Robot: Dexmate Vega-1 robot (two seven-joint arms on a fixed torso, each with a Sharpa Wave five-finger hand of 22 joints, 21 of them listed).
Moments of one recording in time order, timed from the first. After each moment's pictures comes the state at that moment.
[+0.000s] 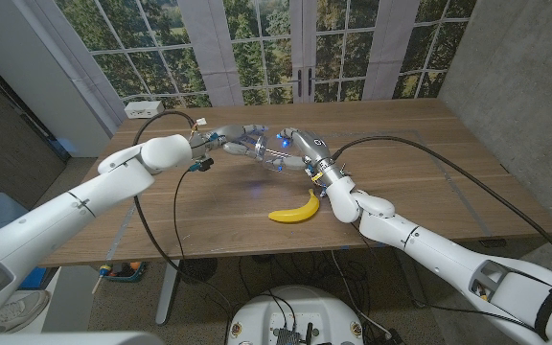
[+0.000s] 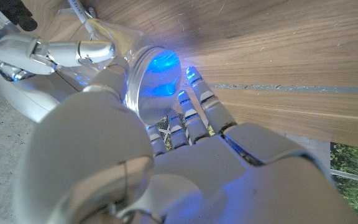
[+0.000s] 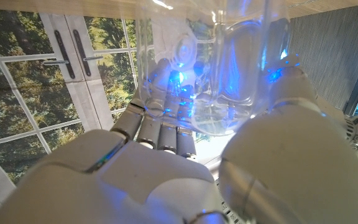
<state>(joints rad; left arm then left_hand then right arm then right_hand) 0.72 0.94 0.53 -1.82 -0.05 0.04 -0.25 1.08 0.04 0.35 -0.18 0.19 0.27 -0.15 0.27 0.20 0.27 -0.08 0.26 0.20 0.46 -0.04 0.24 0.18 0.63 -0.03 0.26 0.19 -0.66 -0.47 -0.86 -1.41 -0.62 0.16 -0.58 0.90 -0.14 0.32 -0.19 0.21 0.60 0.21 0.70 0.26 0.58 0.09 0.91 0.72 0.66 0.03 0.65 1.08 0.52 -0.02 0.66 0.26</state>
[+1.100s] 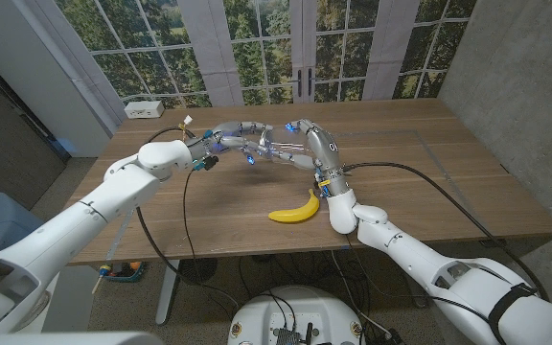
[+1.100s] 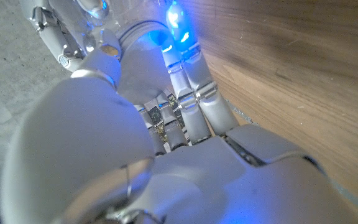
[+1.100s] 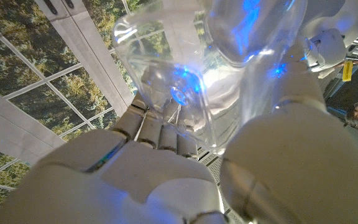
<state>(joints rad) 0.77 0.82 0.44 -1.69 -0.55 0.07 -0.34 0.97 -0.02 0.29 -0.10 0.17 0.54 -0.17 0.33 0.30 0.52 -0.11 0.36 0.18 1.29 -0.15 0.30 0.18 1.18 -0.16 0.73 0.19 -0.68 -0.19 -0.57 -0.97 -0.95 0.64 -1.08 0.90 -0.14 0.32 -0.19 0.22 0.66 0.16 0.73 0.26 0.57 0.07 0.91 0.57 0.66 0.03 0.61 1.11 0.47 -0.04 0.69 0.25</state>
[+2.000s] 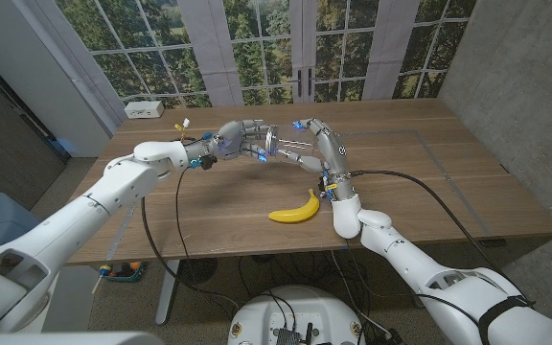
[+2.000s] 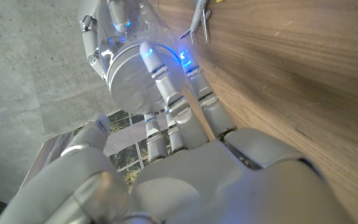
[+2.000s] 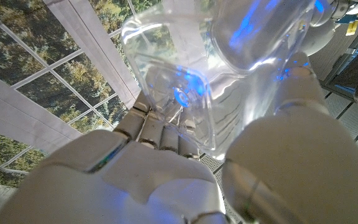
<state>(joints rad) 0.74 0.84 0.46 -1.66 -0.69 0.08 -0.52 0.34 -0.05 0.54 -0.13 0.18 0.35 -0.01 0.18 0.23 0.47 -0.01 0.16 0.18 1.22 -0.19 0.20 0.19 0.66 0.07 0.34 0.19 -0.72 -0.14 -0.43 -0.94 -1.07 0.73 -1.12 0.89 -0.14 0.32 -0.19 0.22 0.65 0.15 0.73 0.26 0.57 0.07 0.91 0.57 0.66 0.02 0.60 1.13 0.45 -0.05 0.72 0.25</state>
